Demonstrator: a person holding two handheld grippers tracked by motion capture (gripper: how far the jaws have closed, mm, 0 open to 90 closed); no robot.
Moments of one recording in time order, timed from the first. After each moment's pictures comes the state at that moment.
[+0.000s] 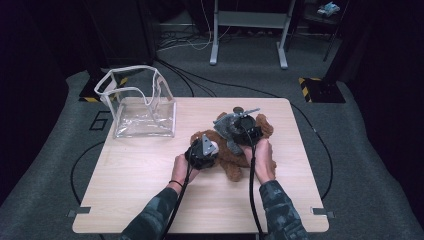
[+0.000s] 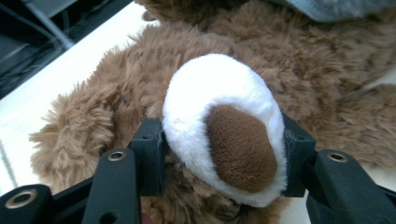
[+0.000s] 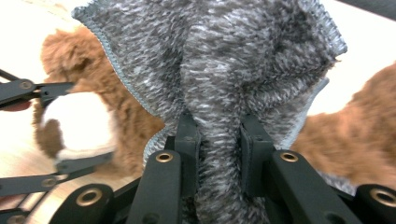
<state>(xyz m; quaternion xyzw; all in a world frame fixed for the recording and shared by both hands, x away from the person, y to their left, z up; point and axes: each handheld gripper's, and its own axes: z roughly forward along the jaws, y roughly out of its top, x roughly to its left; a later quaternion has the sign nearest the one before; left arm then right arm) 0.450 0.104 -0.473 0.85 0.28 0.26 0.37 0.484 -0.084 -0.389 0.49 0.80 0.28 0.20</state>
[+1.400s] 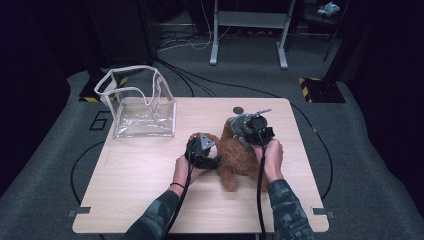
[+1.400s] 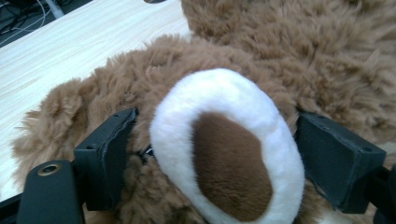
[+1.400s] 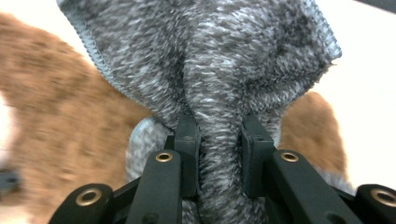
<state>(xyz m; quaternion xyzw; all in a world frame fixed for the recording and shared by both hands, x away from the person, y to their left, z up) 0.453 0.097 -0.472 0.83 0.35 0.23 0.36 0.494 -0.118 -0.402 0.53 0.78 0.25 0.22</state>
